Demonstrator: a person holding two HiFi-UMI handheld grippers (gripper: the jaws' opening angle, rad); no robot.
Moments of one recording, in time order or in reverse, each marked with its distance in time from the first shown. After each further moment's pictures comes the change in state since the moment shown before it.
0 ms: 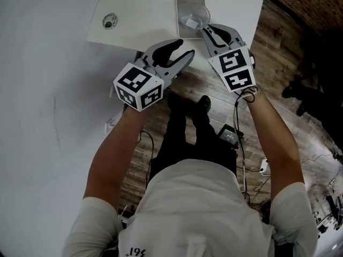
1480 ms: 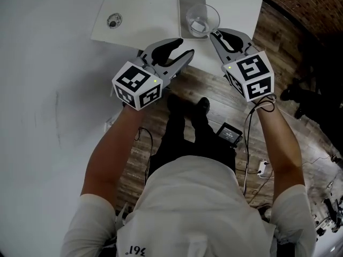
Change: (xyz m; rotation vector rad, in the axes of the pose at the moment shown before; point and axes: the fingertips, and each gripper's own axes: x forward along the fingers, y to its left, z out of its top) left arm -0.012 -0.011 0.017 0.042 -0.020 -0.003; right arm -0.052 0.000 0.030 0.058 -0.056 0.080
